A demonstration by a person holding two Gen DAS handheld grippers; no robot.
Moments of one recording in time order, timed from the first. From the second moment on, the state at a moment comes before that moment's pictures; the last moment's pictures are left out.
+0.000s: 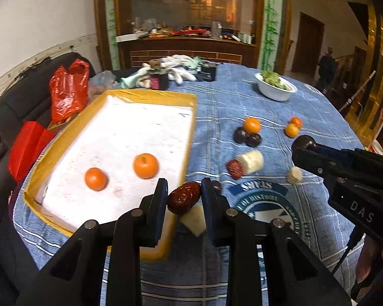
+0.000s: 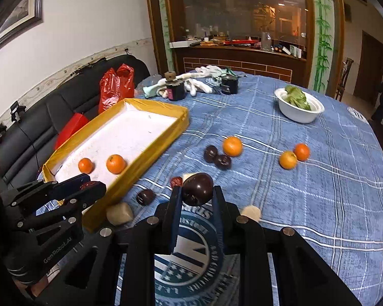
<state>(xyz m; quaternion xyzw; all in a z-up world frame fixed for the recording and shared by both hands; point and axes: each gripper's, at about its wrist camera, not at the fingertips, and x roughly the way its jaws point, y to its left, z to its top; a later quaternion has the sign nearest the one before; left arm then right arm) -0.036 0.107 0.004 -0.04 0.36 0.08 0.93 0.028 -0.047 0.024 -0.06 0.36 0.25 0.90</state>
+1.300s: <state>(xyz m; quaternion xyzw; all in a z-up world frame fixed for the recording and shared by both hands) -0.017 0.206 -0.011 -0.11 0.38 0.22 0.89 0.061 0.109 0.011 -0.11 0.37 0.34 0.86</state>
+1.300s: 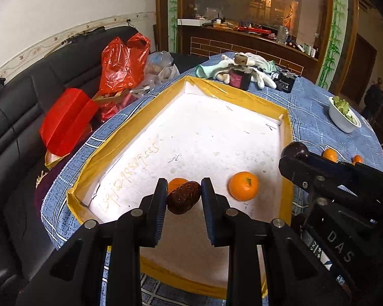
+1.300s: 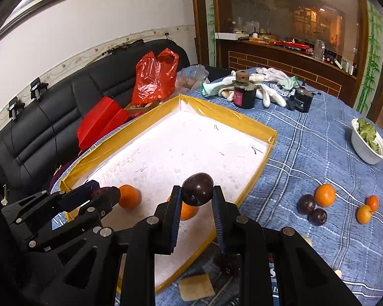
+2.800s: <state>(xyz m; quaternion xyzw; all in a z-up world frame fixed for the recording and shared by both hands) -0.013 0.235 -0.022 -0.16 0.42 0.25 0.86 0.087 0.135 -0.011 -0.10 0.43 0.33 0.84</state>
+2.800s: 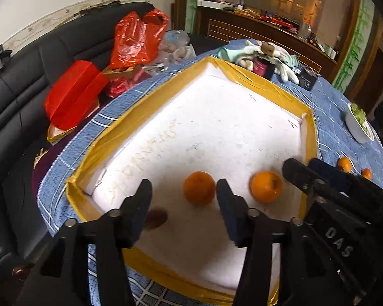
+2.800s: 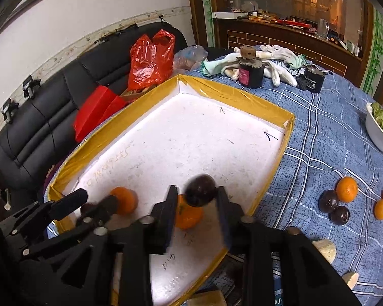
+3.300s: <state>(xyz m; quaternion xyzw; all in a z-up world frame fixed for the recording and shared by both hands) -0.029 0.194 0.016 -0.15 0.36 0.18 0.90 0.088 0.031 0.054 -0.02 0.37 0.30 0.88</state>
